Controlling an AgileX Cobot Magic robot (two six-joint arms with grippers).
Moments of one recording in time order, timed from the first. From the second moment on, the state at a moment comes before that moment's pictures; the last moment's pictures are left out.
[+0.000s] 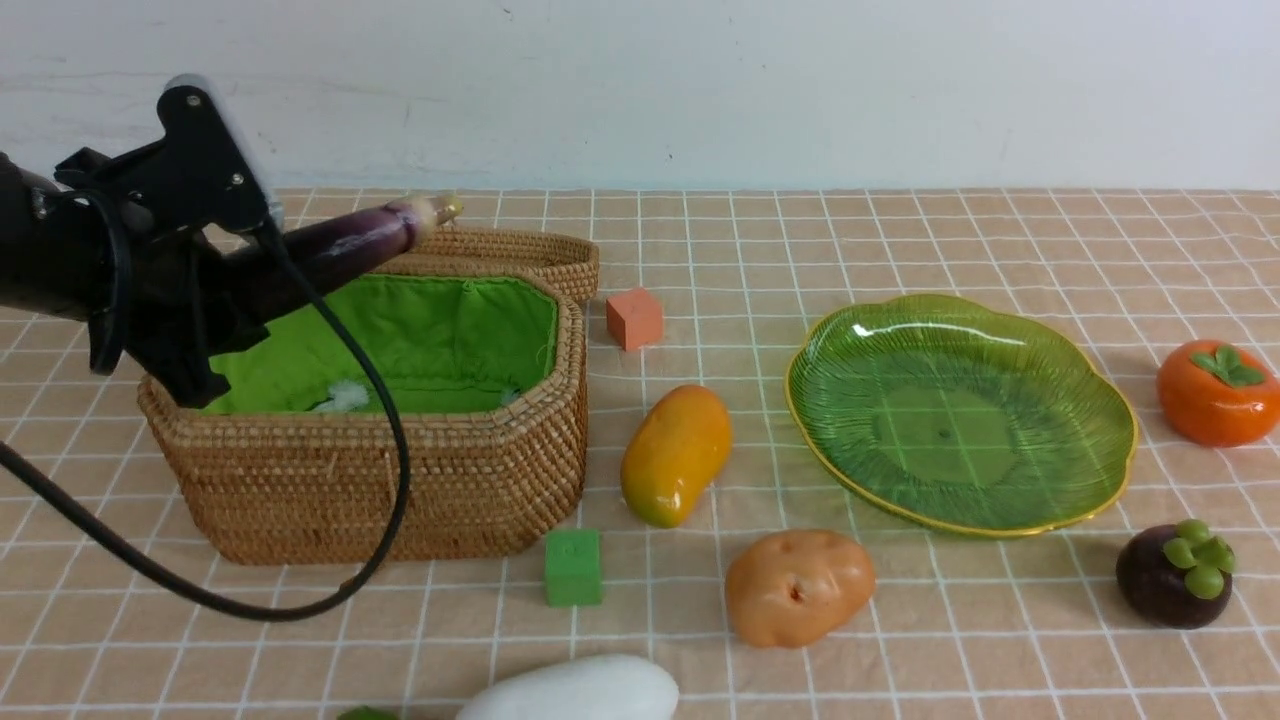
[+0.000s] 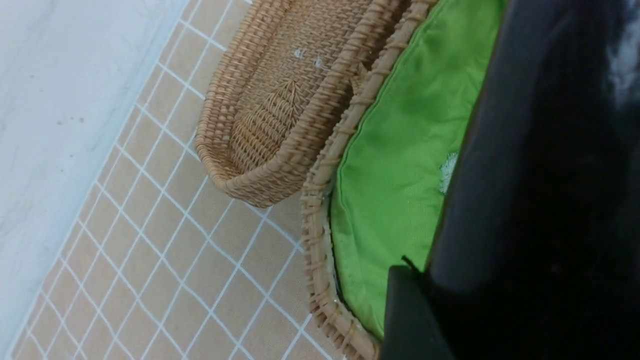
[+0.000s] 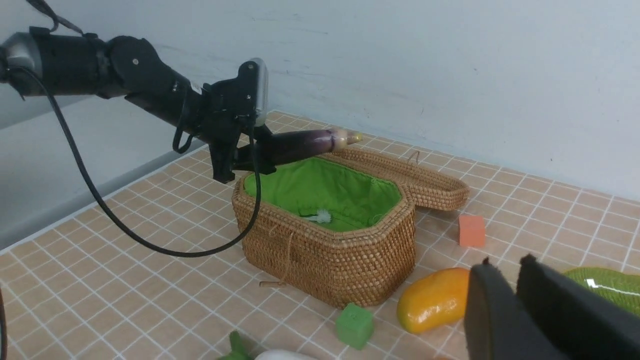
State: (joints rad) right arm 0.49 0.46 -0.90 0.37 0.67 -0.23; left arm 0.01 1.54 -1.15 -0.30 0.45 1.26
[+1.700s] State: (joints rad) right arm 0.49 0.46 -0.94 0.39 1.13 -0.21; left arm -0.82 1.83 -1.10 0.32 0.73 -0.02
